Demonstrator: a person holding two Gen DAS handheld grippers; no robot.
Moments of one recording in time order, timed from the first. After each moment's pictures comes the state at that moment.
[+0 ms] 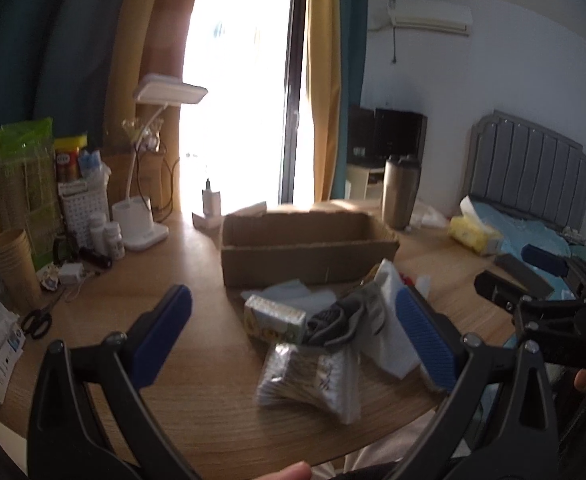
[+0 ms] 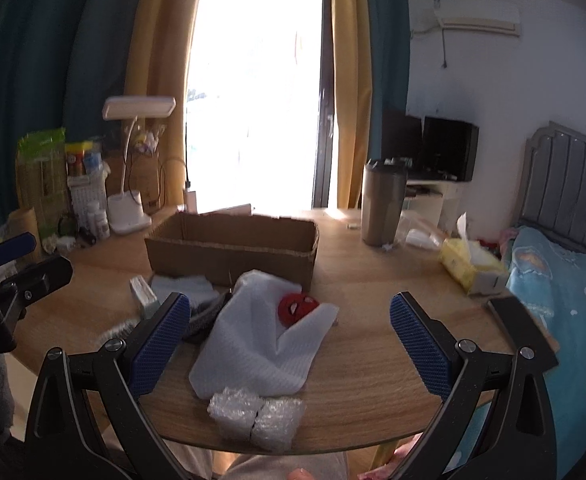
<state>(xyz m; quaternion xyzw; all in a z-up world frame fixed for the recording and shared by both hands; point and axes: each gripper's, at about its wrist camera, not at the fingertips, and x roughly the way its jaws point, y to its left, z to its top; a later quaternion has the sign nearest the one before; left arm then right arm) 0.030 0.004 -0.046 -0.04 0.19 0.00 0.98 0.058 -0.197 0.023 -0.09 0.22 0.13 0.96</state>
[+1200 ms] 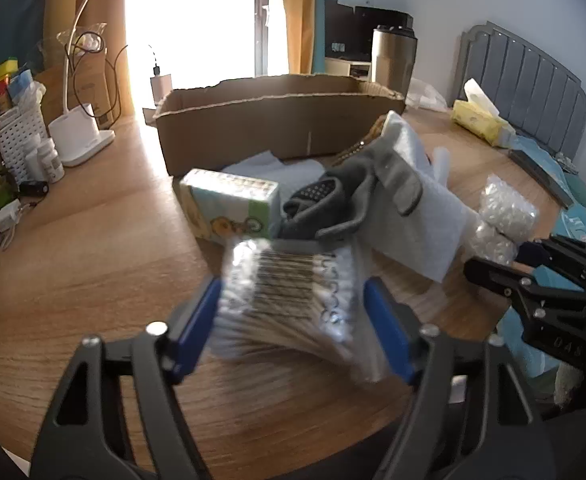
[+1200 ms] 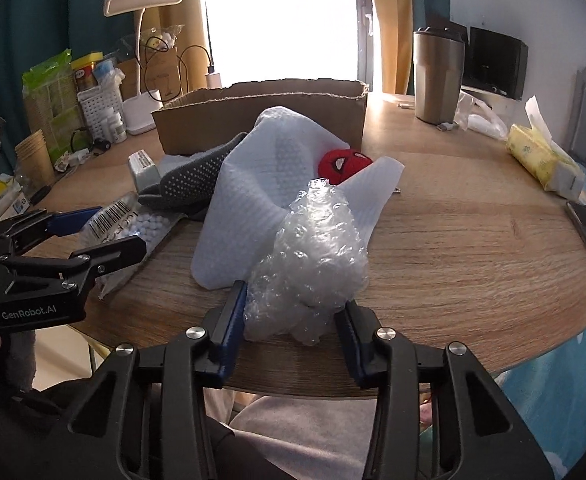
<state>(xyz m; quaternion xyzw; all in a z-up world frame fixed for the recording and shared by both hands) 0.100 -0.020 -0.141 -0.01 0.37 -0.05 0.93 0.088 -0.199 -0.068 -0.08 0.39 0.20 0.90</state>
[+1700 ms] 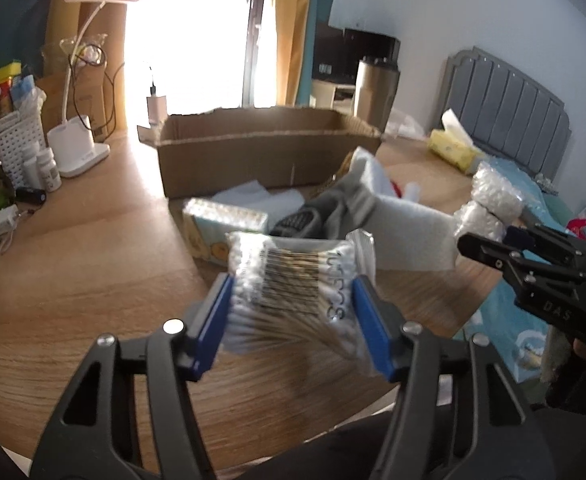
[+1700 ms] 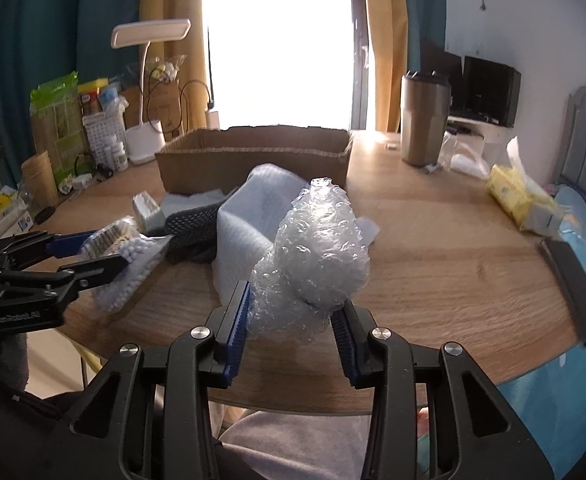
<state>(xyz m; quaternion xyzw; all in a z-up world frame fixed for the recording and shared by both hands) 0.080 -0.012 -0.114 -0.04 0.34 -0.08 0.94 0.084 -0.210 -0.030 -0.09 0.33 0.19 0.92</state>
